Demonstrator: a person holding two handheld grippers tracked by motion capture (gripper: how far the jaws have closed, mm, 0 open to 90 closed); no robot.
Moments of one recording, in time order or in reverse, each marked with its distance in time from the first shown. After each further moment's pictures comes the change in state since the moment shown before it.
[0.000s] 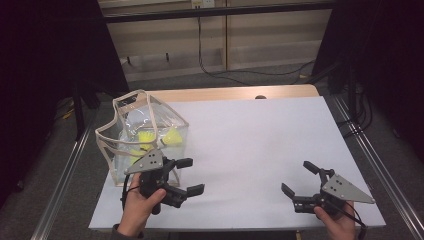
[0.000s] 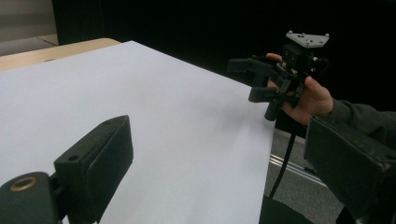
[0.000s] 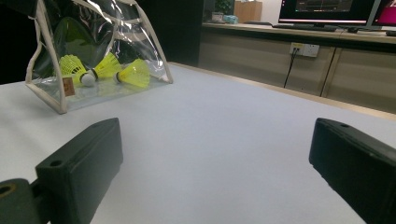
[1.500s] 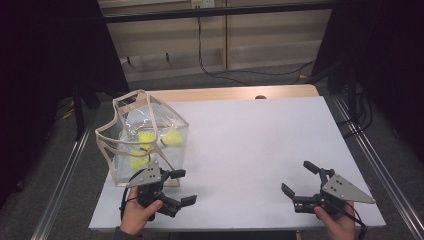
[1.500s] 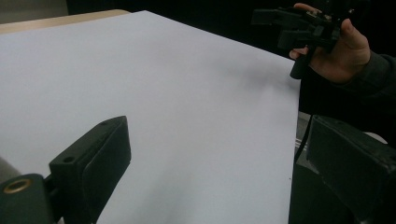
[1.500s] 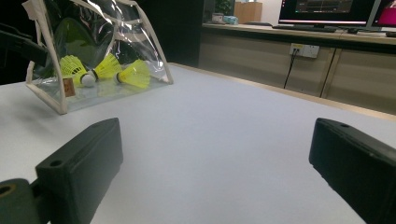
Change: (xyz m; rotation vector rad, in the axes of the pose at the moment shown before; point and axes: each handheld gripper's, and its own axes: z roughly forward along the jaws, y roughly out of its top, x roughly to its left) left arm 0.021 -0.053 -0.007 0.057 0.046 0.034; right arm 0.000 0.001 0.000 -0.003 0.001 0.002
